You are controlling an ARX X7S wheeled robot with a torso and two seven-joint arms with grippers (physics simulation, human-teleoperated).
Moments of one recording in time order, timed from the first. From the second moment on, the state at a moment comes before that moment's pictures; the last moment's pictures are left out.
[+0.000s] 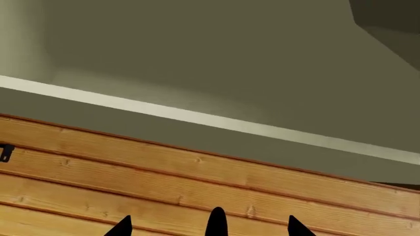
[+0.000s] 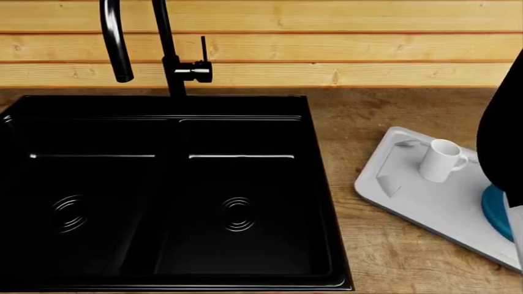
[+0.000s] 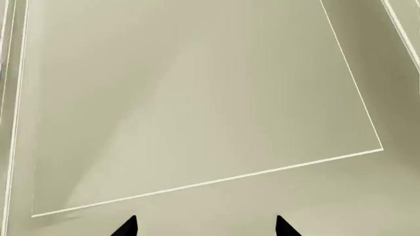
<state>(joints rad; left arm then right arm) -0.87 -0.89 -0.55 0.76 -1.79 -0.94 -0.90 2.05 0.07 -0.02 0.26 1.27 0.99 0.60</state>
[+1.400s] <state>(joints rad) -0.75 -0.84 -0.63 0.77 -1.71 -0.95 -0.82 1.85 0.09 -0.38 0.16 1.00 0.79 0.34</state>
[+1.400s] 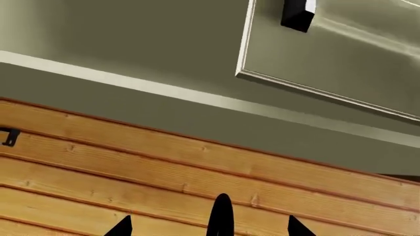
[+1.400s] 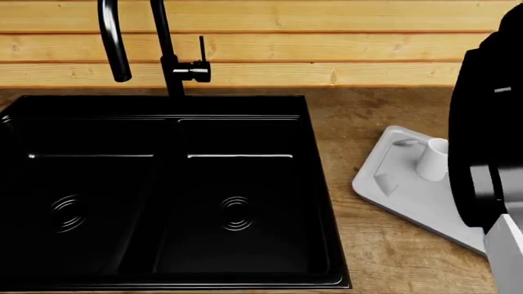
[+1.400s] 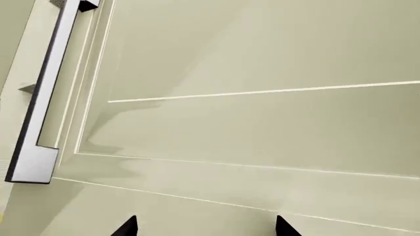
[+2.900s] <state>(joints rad) -0.78 -0.85 -0.57 0.78 -1.73 -0.92 -0.85 1.69 0.61 -0.24 -0.74 1.82 0.95 1.24</state>
